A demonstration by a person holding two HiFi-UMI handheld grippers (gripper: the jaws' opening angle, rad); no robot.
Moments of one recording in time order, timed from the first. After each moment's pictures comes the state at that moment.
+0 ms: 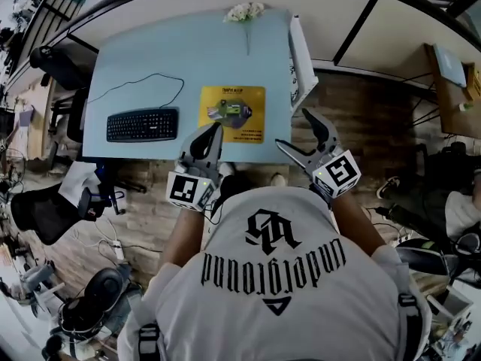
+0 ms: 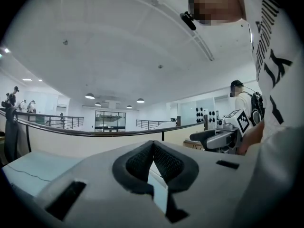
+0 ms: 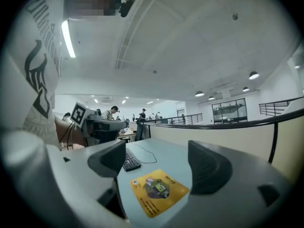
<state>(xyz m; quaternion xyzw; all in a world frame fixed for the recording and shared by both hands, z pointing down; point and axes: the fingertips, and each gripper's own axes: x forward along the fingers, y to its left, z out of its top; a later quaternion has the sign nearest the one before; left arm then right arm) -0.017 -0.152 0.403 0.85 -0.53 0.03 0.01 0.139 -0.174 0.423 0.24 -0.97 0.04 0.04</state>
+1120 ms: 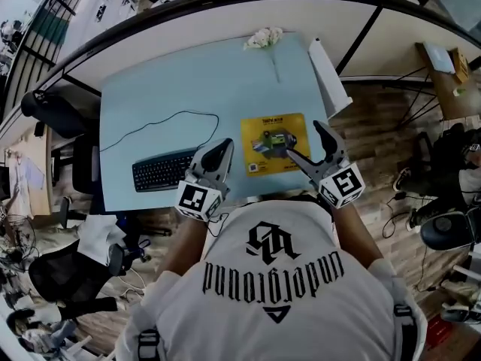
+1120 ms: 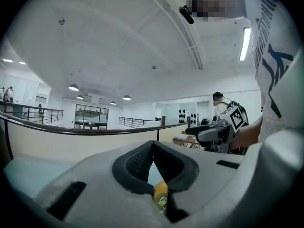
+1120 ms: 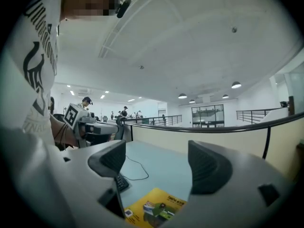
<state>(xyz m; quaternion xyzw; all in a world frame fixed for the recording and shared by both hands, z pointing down) -0.221 -0.213 0.416 0.91 -0.42 0.03 0.03 -0.054 -0.217 0.413 0.38 -0.92 0.03 0.05</state>
